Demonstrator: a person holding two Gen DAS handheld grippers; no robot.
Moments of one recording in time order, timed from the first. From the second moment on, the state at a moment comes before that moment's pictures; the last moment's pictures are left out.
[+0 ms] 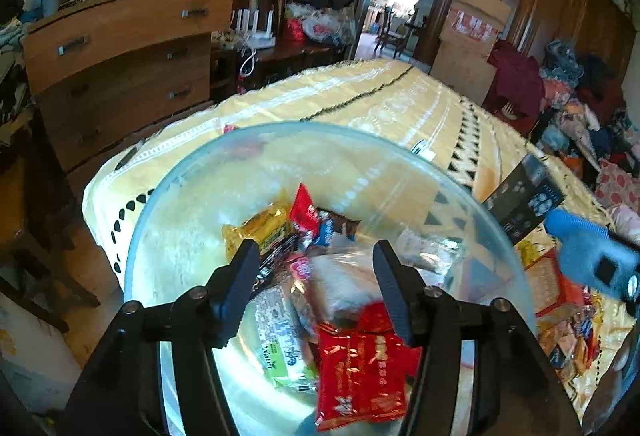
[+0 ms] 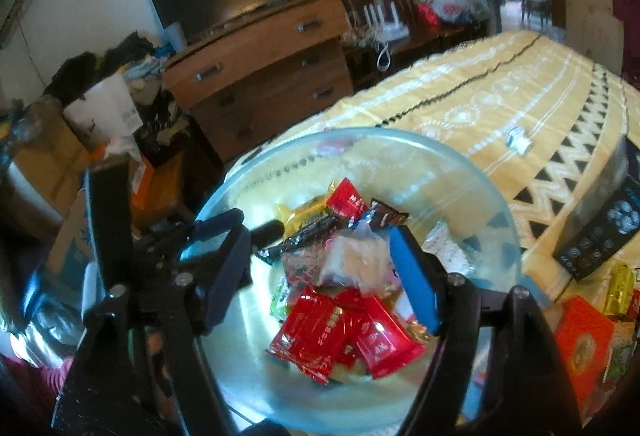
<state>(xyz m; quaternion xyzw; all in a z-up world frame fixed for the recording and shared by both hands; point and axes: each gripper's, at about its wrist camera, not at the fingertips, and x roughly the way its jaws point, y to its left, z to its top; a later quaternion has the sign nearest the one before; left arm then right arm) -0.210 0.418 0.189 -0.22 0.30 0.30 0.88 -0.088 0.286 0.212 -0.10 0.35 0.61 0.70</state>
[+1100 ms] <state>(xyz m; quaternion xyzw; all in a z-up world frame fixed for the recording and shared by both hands) -0.145 0.336 0.213 -0.15 0.29 0.23 0.92 0.297 0.144 0.017 -0.07 0.52 0.30 0.80</state>
